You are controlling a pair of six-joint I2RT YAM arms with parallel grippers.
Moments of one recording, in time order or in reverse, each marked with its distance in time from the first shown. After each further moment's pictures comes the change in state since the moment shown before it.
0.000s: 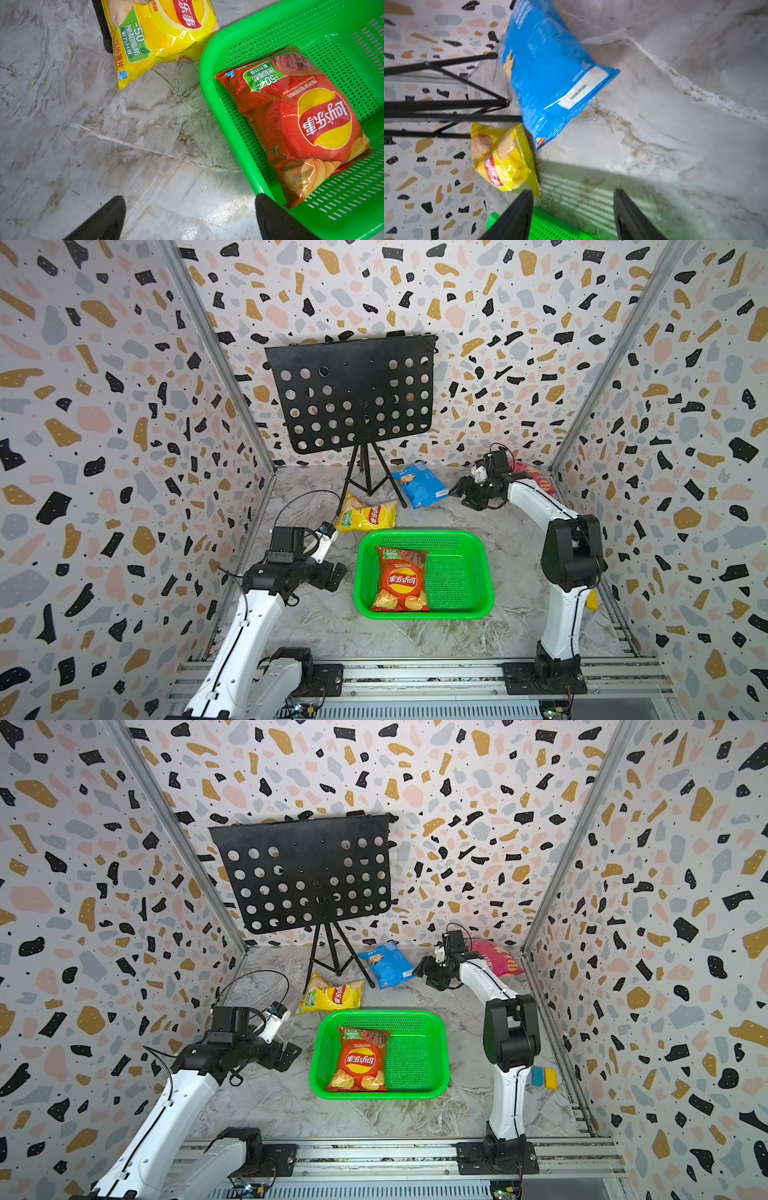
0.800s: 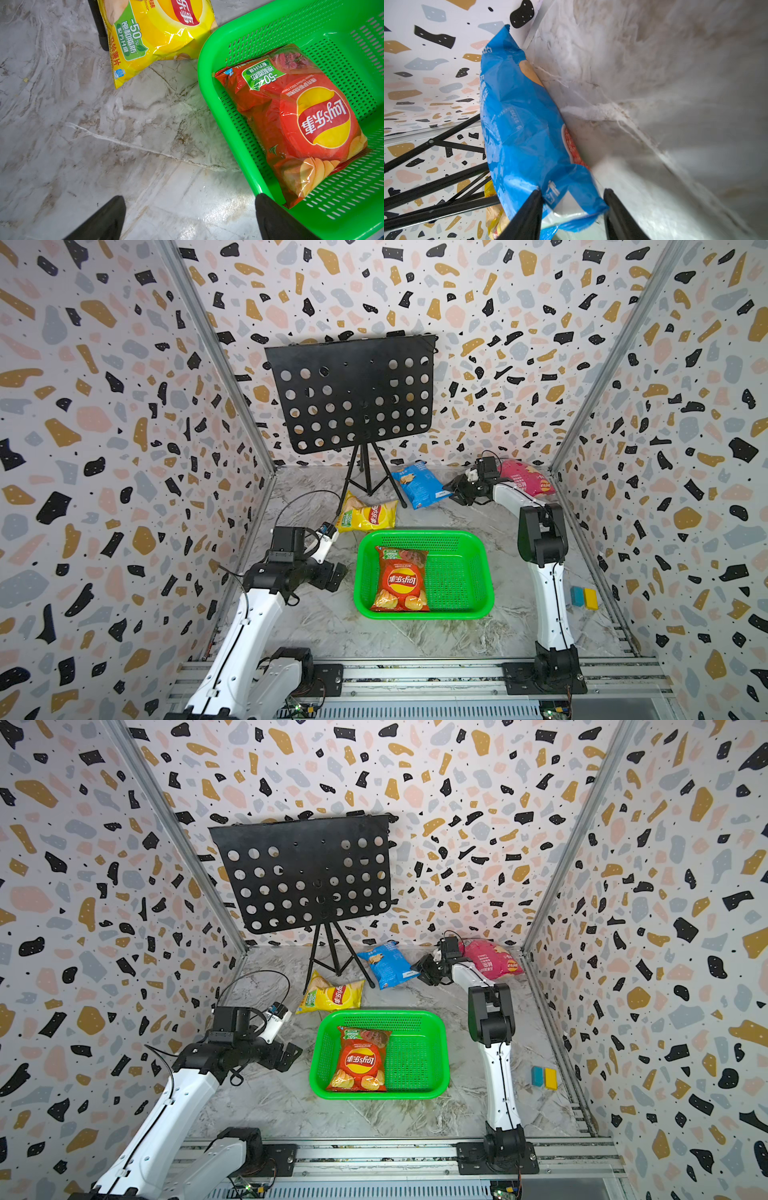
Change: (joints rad) left arm 0.000 0.009 -0.003 0.000 0.008 0.001; right arm -0.026 0.364 0.256 0.233 -0.127 0.217
